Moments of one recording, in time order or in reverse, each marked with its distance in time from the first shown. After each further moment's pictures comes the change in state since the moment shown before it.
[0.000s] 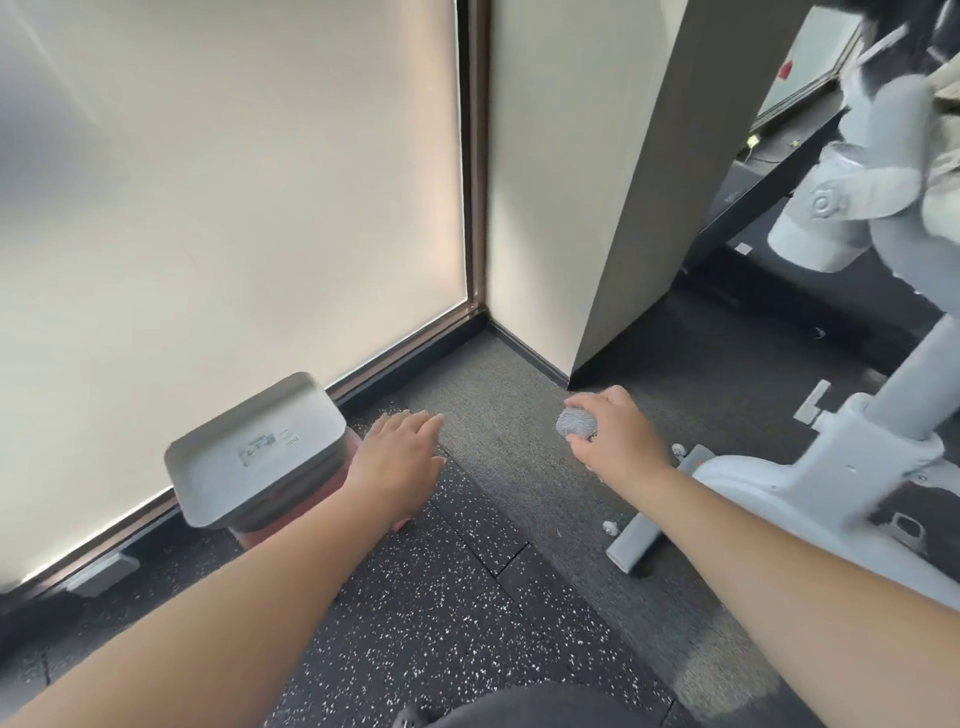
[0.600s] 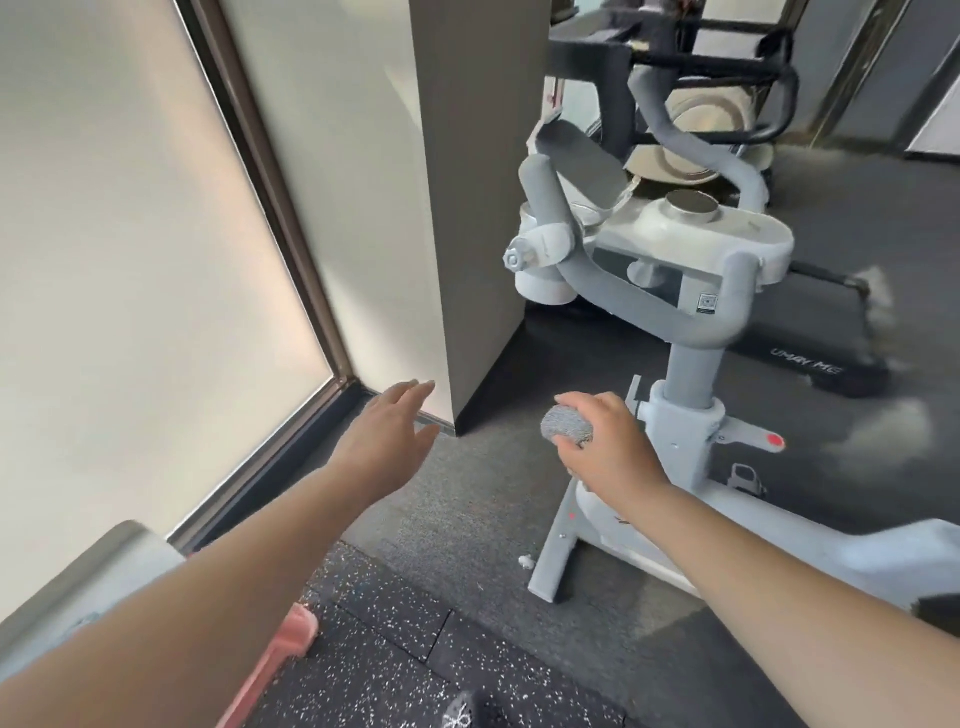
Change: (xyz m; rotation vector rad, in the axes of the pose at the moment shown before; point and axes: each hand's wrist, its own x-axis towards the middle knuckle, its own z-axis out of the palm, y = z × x) left_hand 0.106 0.183 -0.071 -0.241 0.103 0.292; right_hand -0.049 0.126 -0.129 0.183 0.320 0.211
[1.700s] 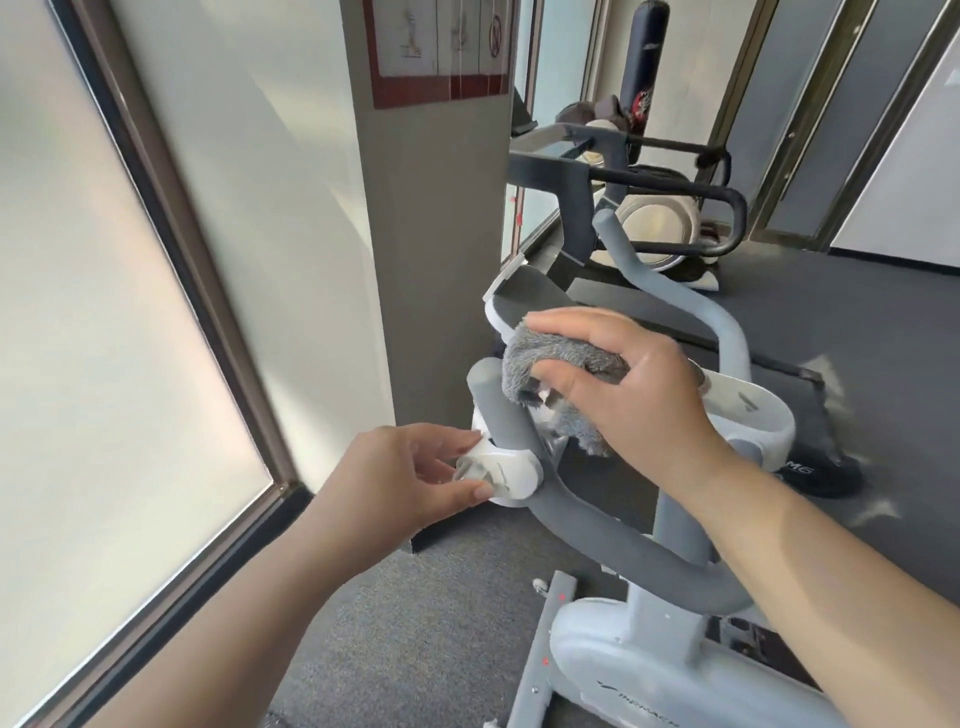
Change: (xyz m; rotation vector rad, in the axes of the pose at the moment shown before) left_hand 0.140 0.093 -0.098 -0.554 0.036 0.091; right_hand 0.181 -0.089 -0.150 0.363 0.249 -0.482
